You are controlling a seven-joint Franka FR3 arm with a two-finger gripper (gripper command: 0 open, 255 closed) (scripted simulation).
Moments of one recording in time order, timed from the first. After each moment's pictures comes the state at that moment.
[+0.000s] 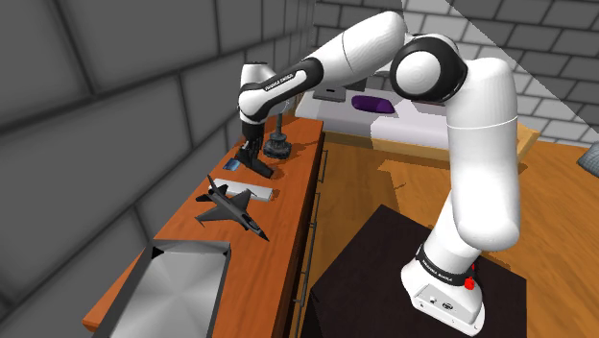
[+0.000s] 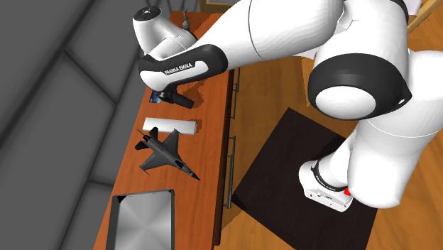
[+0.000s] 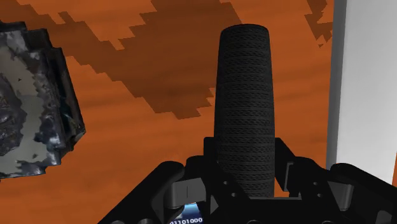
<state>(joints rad) 0.17 0.45 -0.04 -1.72 0.09 2.21 -0.30</state>
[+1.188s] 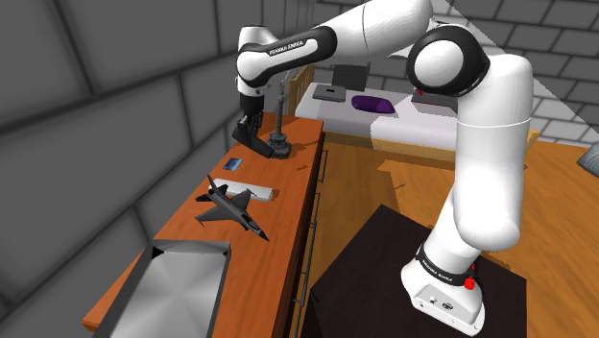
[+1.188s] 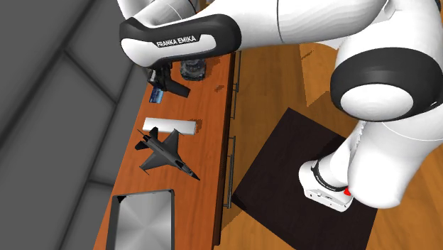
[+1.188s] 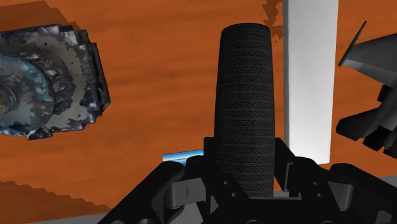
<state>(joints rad) 0.18 0.36 -0.04 -1.62 0.08 2.01 -0.27</state>
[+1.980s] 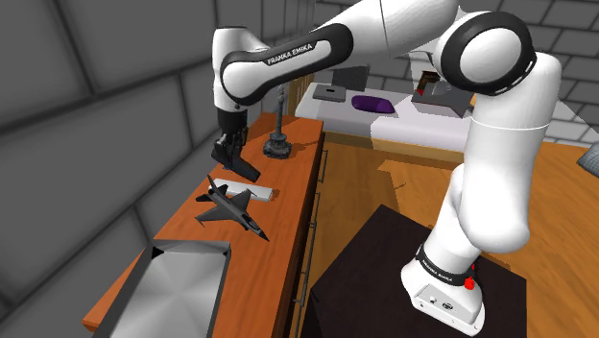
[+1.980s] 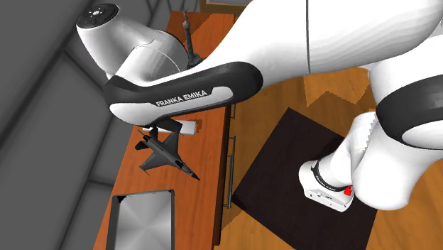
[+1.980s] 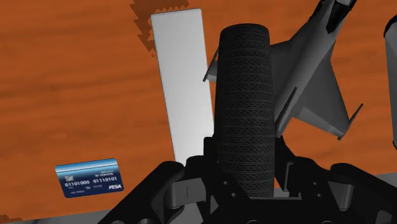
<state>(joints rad) 0.33 0.24 0.04 -1.79 0.04 2.07 -0.03</state>
